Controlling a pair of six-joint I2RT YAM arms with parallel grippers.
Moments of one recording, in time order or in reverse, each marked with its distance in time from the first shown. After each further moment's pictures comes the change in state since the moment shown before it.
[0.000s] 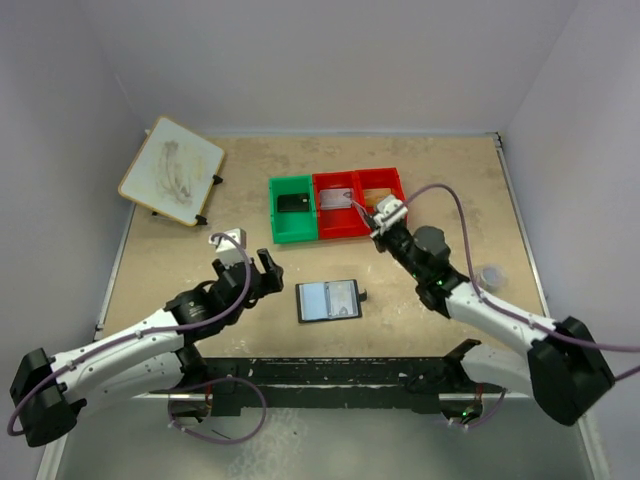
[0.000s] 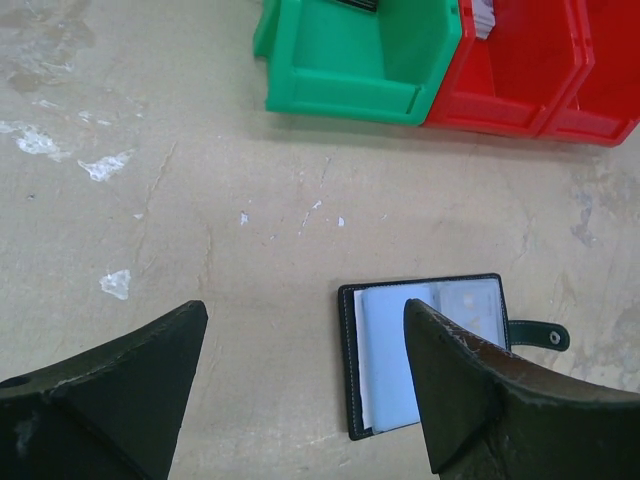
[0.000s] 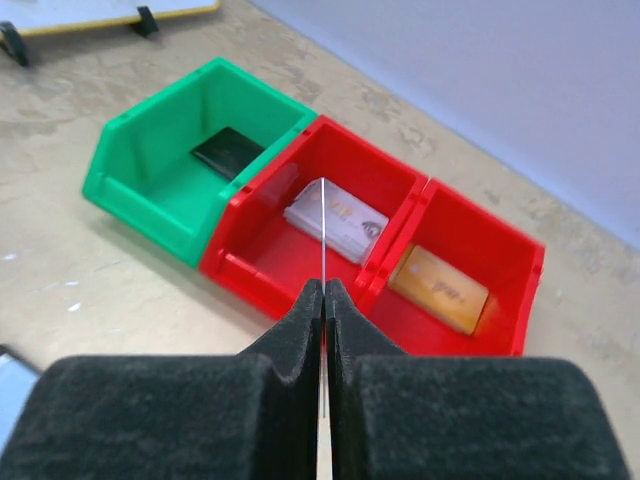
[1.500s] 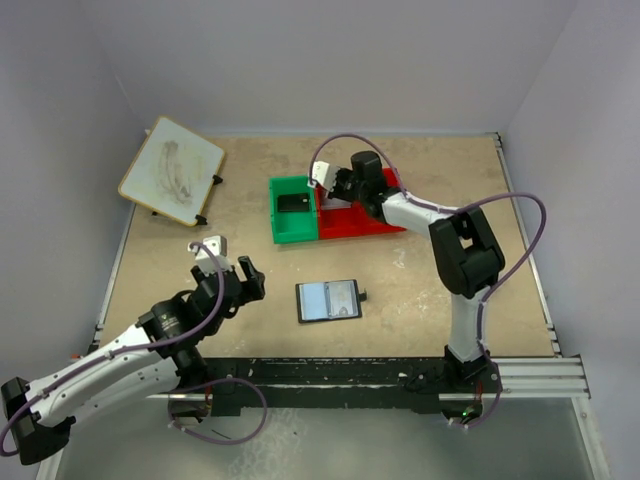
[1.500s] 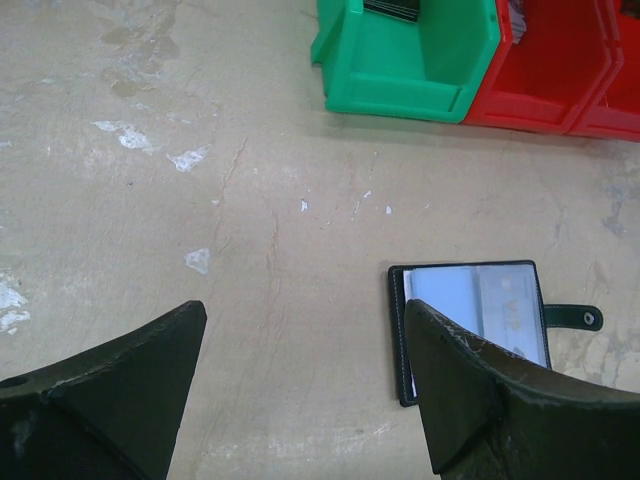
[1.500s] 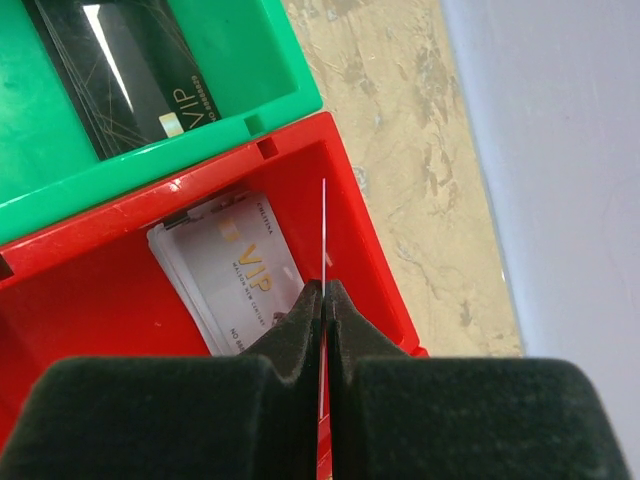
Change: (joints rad) left arm 0.000 -0.245 0.006 -0.255 -0.049 0.030; right arm -0.110 0.927 0.909 -0.443 -0.209 -0.663
